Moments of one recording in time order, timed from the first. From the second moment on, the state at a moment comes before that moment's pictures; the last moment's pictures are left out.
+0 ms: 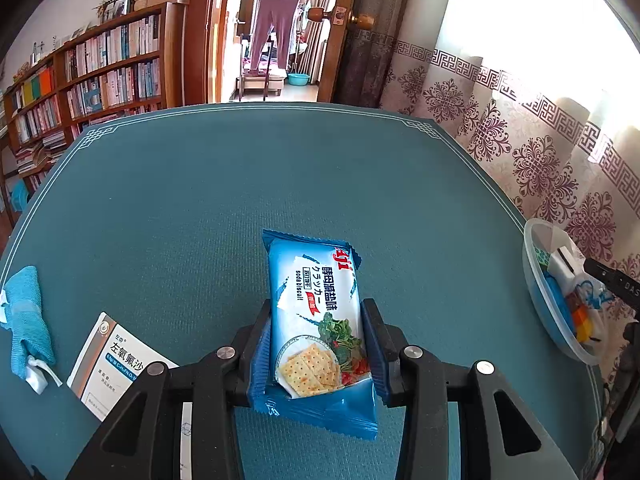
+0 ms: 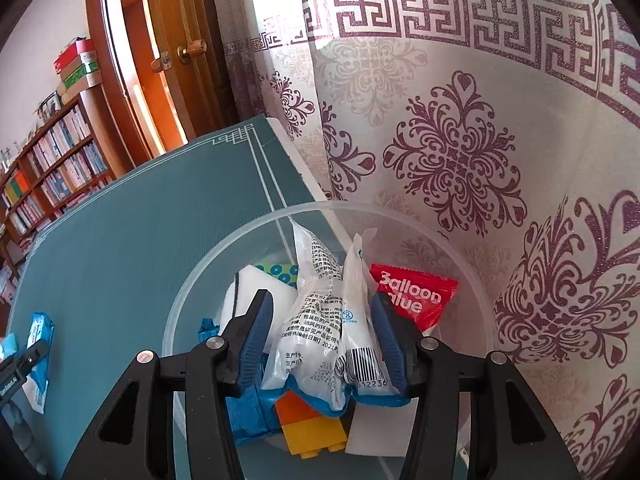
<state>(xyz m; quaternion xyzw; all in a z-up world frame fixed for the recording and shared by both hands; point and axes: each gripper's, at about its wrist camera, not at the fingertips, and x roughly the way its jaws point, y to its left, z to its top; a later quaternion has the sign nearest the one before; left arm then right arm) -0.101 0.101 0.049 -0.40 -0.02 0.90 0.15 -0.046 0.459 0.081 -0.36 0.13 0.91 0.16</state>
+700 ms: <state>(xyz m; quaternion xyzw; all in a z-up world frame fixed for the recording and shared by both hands) -0.087 0.141 0.049 -0.42 0.00 0.88 0.20 0.033 0.410 0.092 -0.34 0.12 0.93 0.09</state>
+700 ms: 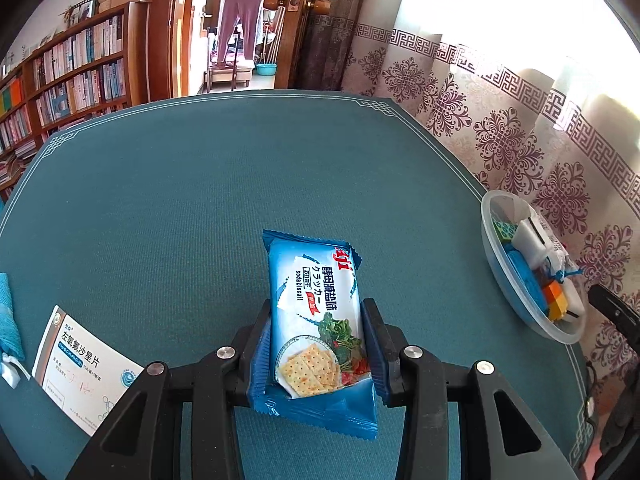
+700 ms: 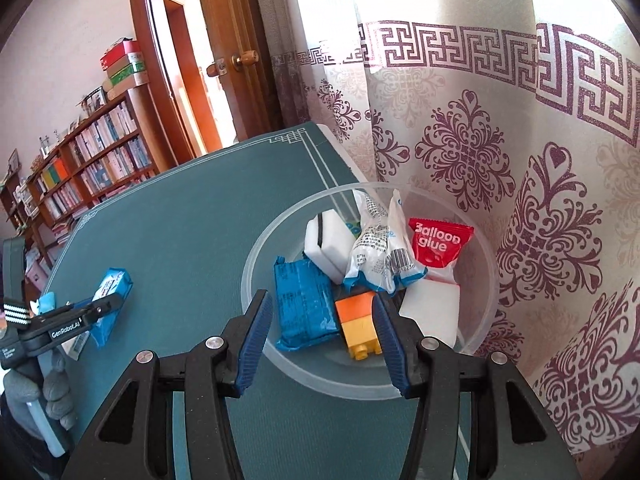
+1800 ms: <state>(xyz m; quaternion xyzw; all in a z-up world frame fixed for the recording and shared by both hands) -0.087 0.340 0.059 -0.43 0.09 0.85 0.29 0.090 0.423 0.072 -0.34 0.15 0.93 -0.01</state>
